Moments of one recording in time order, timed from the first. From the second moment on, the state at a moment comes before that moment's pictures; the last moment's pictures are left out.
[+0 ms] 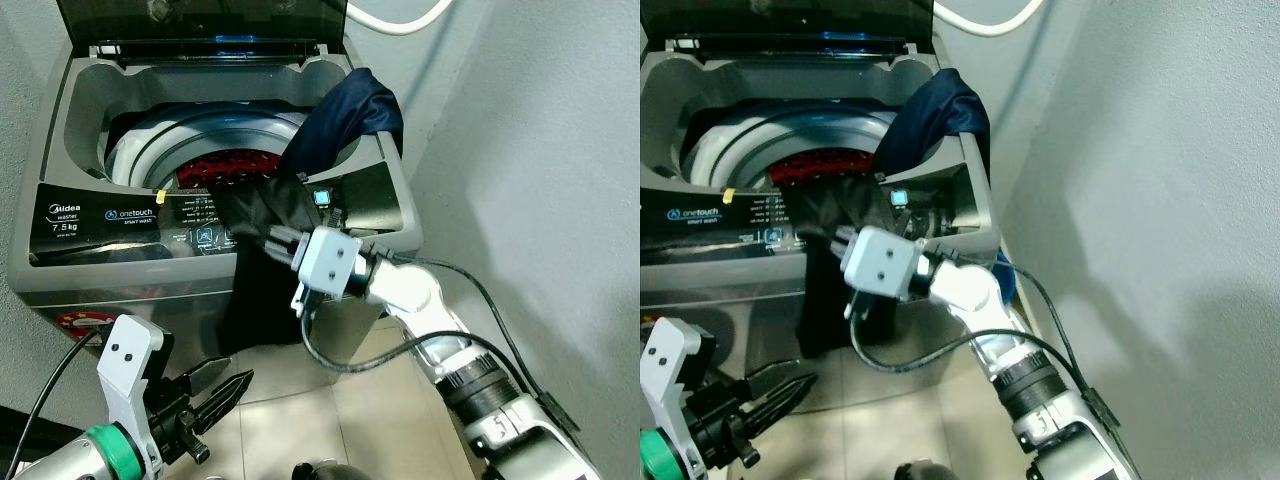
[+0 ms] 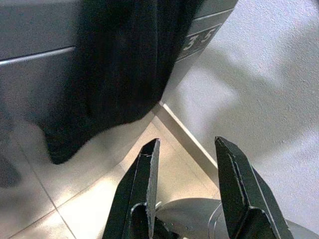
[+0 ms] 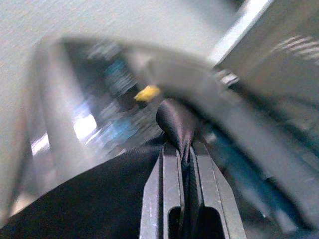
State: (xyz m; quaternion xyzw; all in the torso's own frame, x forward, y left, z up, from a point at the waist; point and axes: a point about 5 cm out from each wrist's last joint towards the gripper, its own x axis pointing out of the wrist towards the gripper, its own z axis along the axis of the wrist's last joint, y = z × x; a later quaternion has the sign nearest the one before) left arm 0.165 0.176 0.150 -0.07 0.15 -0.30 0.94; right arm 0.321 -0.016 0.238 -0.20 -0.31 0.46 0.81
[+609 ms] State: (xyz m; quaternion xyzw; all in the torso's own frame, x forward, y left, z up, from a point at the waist) left arm 0.168 0.175 0.153 -0.07 0.13 -0.31 0.94; right arm 0.373 0.026 0.332 -0.11 -0.32 0.14 0.93
